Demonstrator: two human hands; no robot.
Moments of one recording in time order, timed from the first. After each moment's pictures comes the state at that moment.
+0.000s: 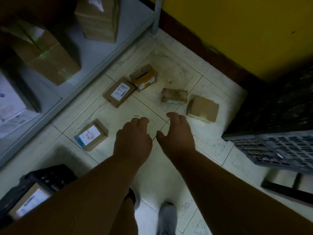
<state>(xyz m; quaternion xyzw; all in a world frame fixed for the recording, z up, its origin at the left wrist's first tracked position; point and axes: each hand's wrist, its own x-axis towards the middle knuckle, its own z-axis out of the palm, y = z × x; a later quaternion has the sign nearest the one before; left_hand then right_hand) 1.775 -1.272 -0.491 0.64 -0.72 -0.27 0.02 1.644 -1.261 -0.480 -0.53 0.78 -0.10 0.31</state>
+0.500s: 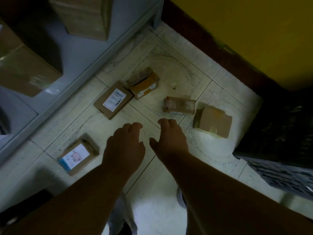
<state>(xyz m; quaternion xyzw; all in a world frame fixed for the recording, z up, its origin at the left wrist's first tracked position) 1.776 -1.393 -0.607 0.64 -0.71 -0.29 -0.01 1.637 -1.392 -0.609 -0.57 0.75 0.01 0.33</state>
